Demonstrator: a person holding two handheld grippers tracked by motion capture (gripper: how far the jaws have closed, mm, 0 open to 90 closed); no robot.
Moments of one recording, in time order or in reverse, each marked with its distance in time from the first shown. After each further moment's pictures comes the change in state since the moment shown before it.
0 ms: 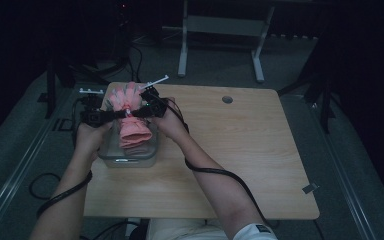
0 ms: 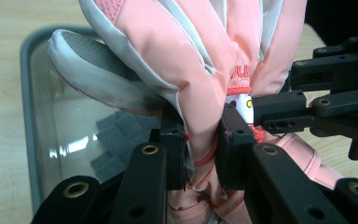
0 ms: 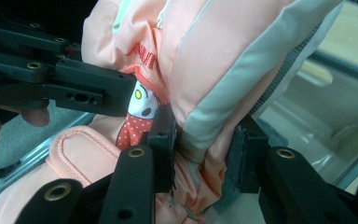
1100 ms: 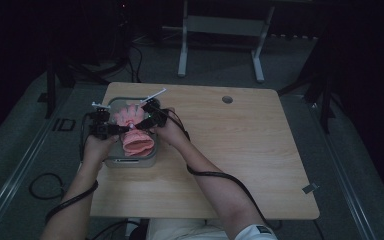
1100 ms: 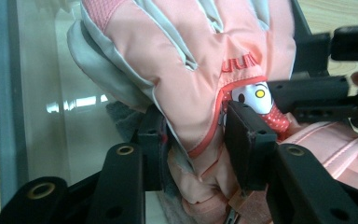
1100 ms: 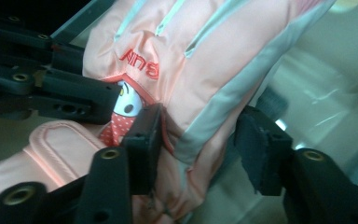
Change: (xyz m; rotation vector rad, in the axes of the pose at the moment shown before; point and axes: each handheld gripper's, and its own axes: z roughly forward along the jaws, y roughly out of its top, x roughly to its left) left arm 0.018 -0.034 0.039 0.146 0.064 -0.086; right arm -0.020 -0.033 0.039 0.112 -0.041 0.008
